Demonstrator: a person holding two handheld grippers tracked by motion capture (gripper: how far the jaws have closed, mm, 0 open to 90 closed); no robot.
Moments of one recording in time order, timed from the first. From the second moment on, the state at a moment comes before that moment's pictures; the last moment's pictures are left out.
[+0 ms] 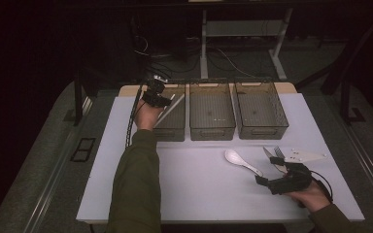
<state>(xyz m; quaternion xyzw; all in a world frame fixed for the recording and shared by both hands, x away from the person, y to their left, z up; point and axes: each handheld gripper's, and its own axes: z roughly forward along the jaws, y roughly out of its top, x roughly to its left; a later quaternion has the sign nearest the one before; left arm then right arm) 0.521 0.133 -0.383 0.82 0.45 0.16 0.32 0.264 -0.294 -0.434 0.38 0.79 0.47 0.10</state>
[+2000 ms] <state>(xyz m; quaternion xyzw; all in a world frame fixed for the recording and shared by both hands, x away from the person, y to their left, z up) 0.294 0.149 -0.409 0.83 0.28 0.13 0.47 0.268 -0.304 -0.427 0.39 0.79 0.47 0.07</state>
